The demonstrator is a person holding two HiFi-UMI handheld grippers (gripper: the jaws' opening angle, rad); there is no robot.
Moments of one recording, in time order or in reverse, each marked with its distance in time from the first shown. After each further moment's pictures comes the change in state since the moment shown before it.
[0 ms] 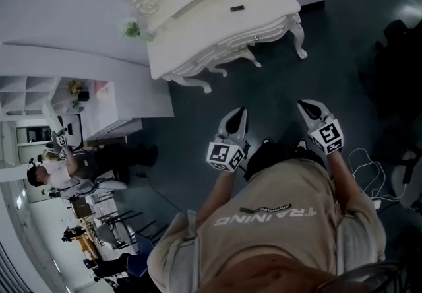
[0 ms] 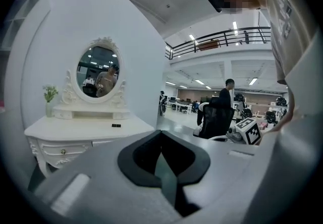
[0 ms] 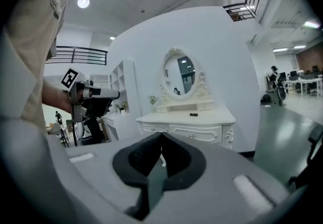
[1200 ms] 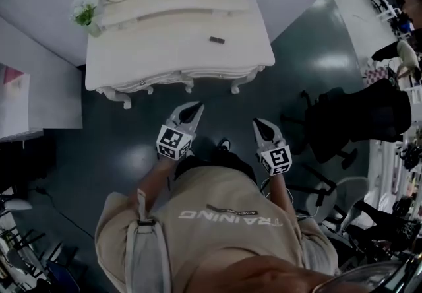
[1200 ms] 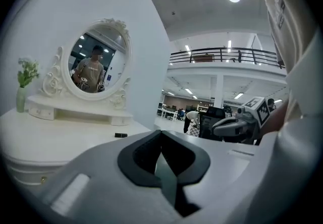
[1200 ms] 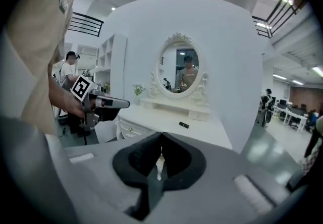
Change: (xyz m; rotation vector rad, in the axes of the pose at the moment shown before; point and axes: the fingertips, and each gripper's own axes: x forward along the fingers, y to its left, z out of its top) left arm 0.107 0.244 0.001 -0.077 -0.052 -0.213; right arm 0.198 -0.007 0.093 -0.185 0.156 -0.196
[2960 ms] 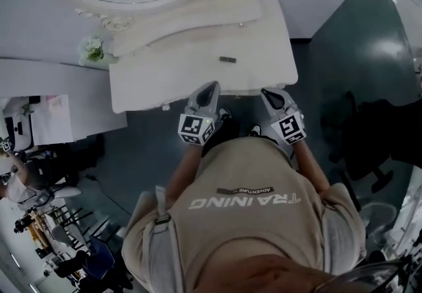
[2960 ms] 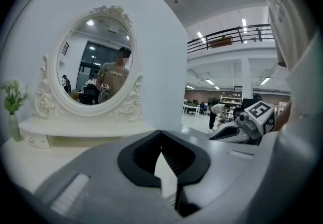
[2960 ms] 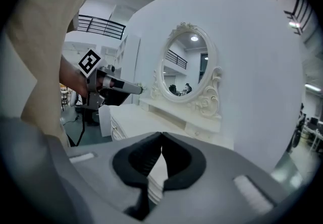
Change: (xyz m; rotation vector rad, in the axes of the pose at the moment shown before) left arm 0.226 0.090 0.077 0.066 0.042 0.268; right arm 0.184 -0.196 0.038 -0.176 -0.061 0.272
